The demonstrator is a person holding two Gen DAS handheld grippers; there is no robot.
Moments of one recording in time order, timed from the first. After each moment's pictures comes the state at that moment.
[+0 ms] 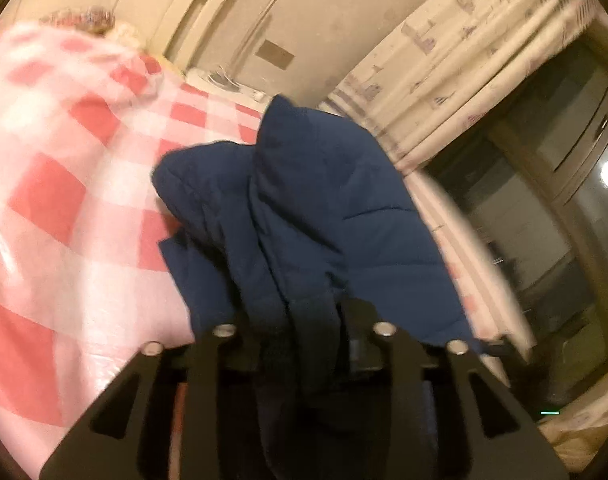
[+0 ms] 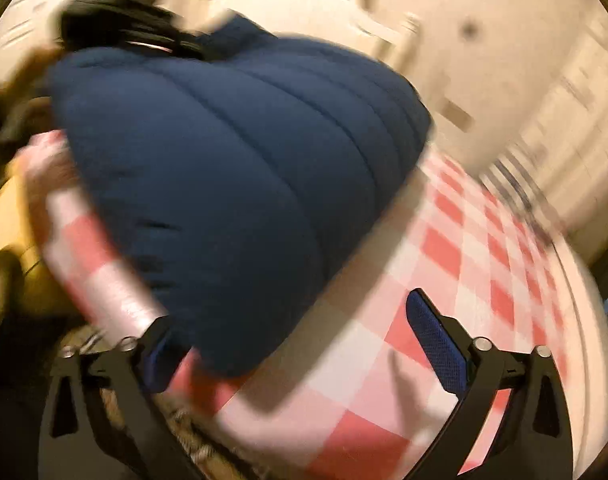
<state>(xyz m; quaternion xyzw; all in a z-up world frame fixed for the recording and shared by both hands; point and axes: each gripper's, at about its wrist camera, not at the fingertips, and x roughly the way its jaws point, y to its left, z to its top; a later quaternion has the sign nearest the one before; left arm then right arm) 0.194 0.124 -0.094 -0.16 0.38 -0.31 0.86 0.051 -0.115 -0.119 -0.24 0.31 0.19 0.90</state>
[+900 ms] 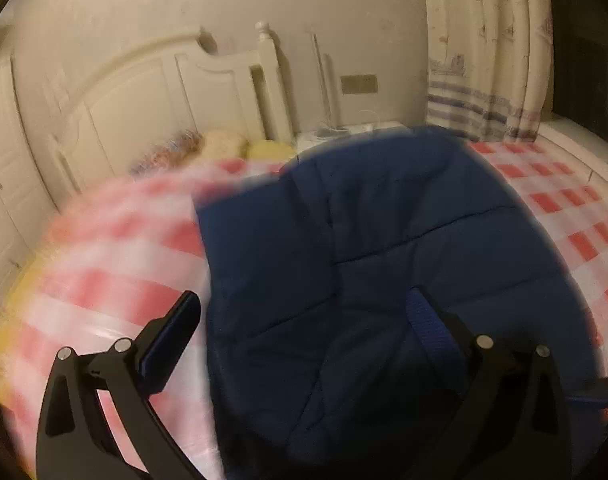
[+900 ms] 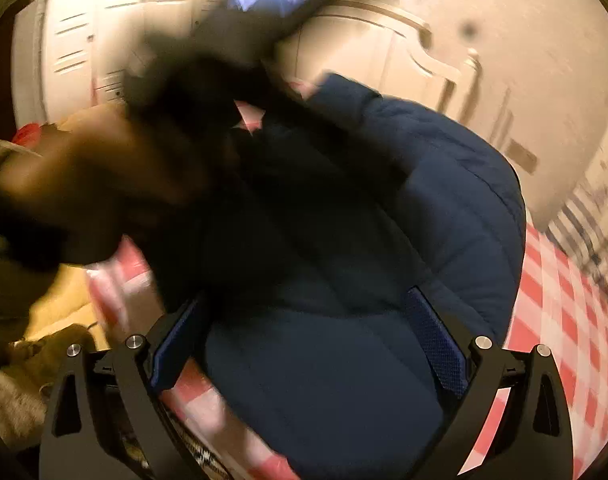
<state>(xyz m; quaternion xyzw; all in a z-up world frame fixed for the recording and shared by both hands) 0.180 0.038 -0.075 0.05 0.29 -0.06 0.95 0.065 -0.051 -0.108 -0.21 0.27 0.30 0.89</state>
